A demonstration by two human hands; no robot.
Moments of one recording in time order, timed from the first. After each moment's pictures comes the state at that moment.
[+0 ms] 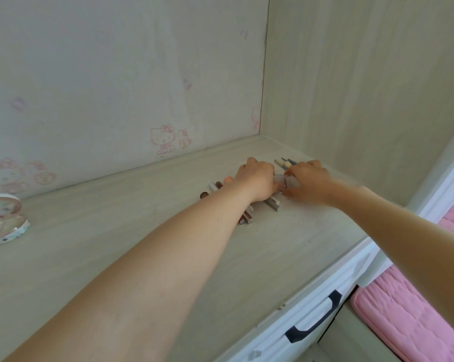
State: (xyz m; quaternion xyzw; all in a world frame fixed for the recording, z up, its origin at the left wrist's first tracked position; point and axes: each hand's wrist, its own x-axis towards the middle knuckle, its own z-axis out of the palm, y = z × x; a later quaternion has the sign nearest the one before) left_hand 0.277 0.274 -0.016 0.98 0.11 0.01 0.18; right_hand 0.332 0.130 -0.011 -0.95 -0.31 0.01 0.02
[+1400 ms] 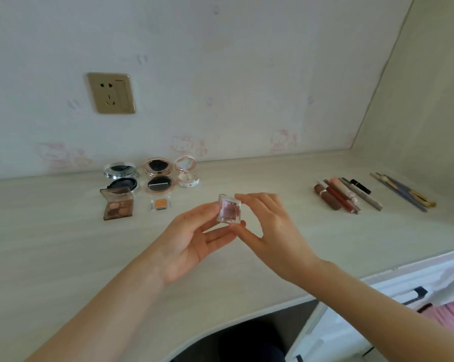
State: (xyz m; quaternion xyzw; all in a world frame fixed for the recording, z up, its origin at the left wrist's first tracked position) left_hand -0.157 0.404 0.013 0.43 0.16 0.15 0.88; right_hand -0.031 0.276 0.005 -0.74 -0.57 -0.11 0.33
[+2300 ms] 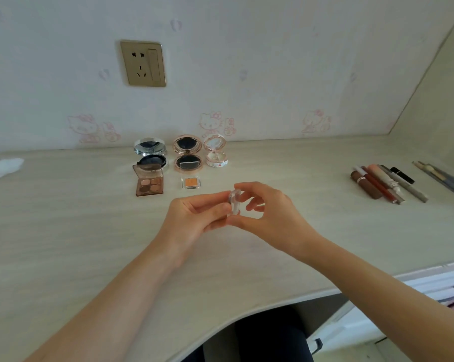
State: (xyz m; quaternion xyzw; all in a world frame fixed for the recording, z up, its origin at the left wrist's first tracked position) left_hand -0.194 0.436 -0.014 0.57 0.21 0.28 0.75; right_hand -0.065 0.328 0.005 -0.75 -0.52 0.11 0.41
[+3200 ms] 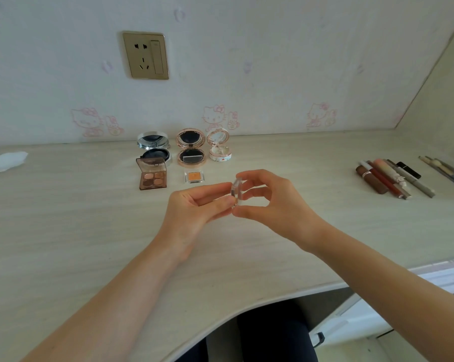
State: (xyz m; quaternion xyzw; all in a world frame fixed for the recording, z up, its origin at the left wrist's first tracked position) left_hand -0.194 0.436 -0.015 0.57 0.21 0.32 0.72; right_hand -0.064 0.328 0.014 -0.71 -0.49 0.20 0.47
